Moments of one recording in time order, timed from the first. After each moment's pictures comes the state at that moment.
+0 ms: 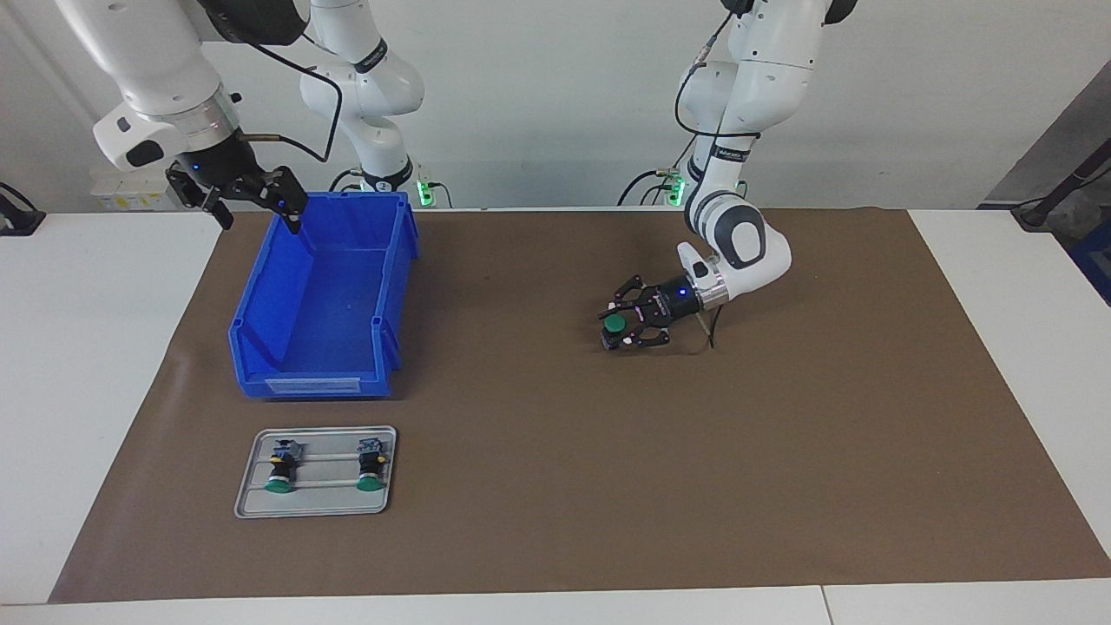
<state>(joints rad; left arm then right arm) -0.28 0.23 -0.05 -2.36 -1.87 2.13 2.26 0.02 -0.02 -0.04 -1.57 -0.02 1.49 0.09</state>
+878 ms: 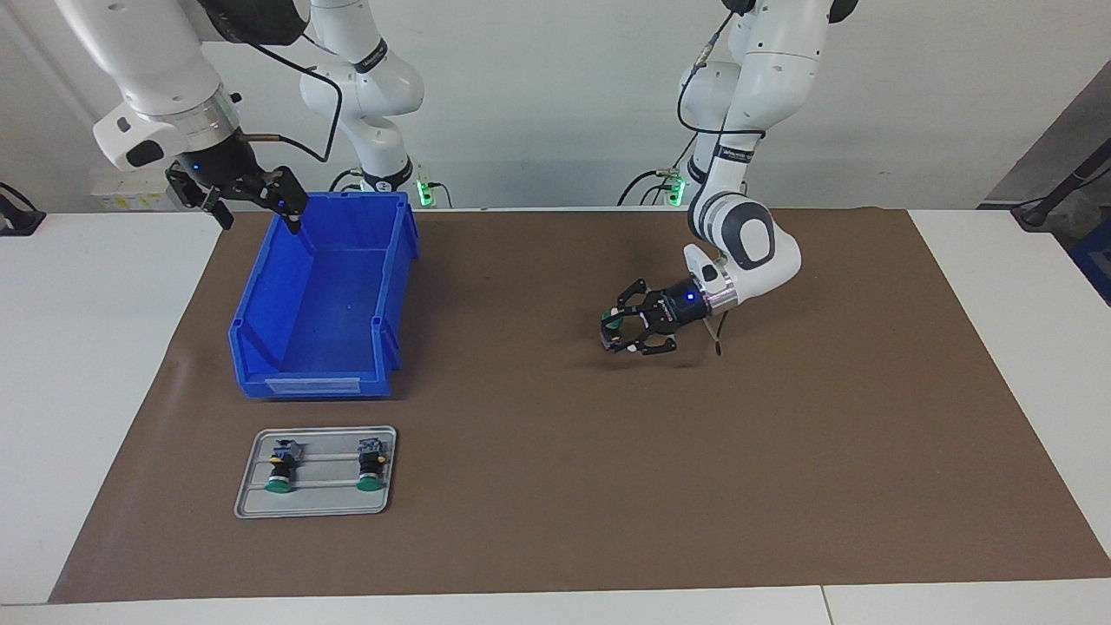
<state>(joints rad) -0.27 0.22 -0.05 -2.25 -1.87 2.15 2.12 0.02 -0.02 -0.04 -1.57 -0.02 1.49 0.09</state>
